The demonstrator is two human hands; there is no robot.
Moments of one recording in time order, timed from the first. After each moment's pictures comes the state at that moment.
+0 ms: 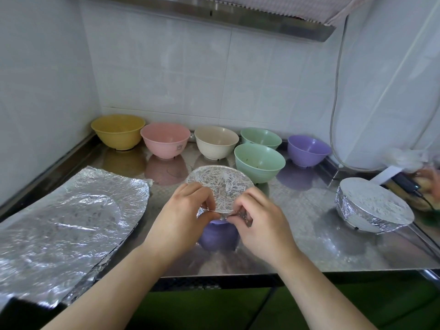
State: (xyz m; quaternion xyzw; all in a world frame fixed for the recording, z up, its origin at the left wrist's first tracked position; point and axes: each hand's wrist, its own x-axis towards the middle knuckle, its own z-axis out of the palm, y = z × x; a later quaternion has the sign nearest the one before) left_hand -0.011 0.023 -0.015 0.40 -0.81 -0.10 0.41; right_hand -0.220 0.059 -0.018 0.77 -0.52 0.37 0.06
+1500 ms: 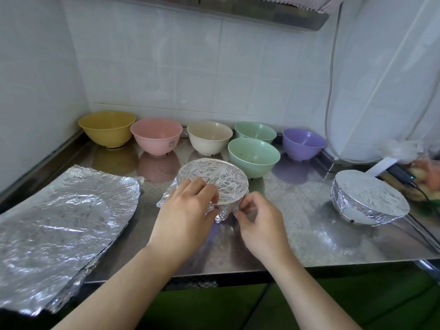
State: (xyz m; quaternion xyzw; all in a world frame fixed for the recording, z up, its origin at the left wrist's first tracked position) left_hand -0.036 0.028 -0.017 0.42 -0.82 0.00 0.39; right_hand -0.224 0.055 -0.044 0.59 -0.65 0.46 -0.12
